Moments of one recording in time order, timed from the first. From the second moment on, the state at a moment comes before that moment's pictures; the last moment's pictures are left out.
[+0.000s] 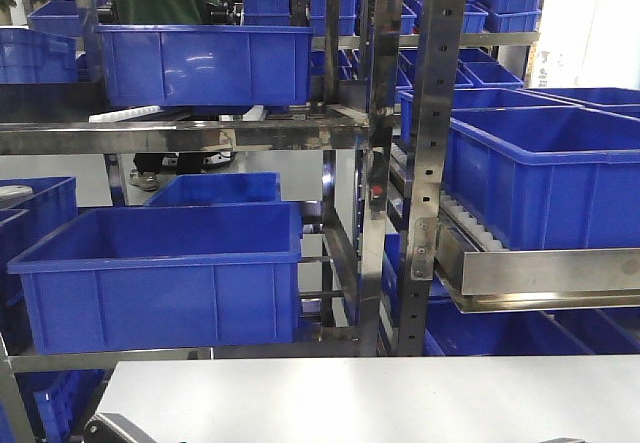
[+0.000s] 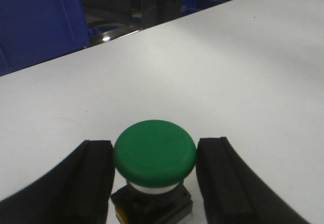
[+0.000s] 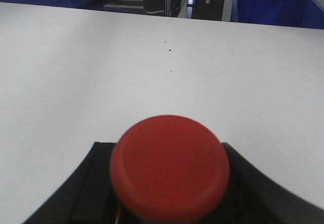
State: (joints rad) left arm -0.32 1.99 -0.49 0.35 -1.03 -0.11; right arm 0.08 2.07 -0.41 -0.20 -1.15 0.05
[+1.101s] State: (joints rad) left arm -0.32 1.53 -0.49 0.35 -0.71 -0.13; right arm 0.08 1.73 -0.40 -0.30 -0.92 0.18
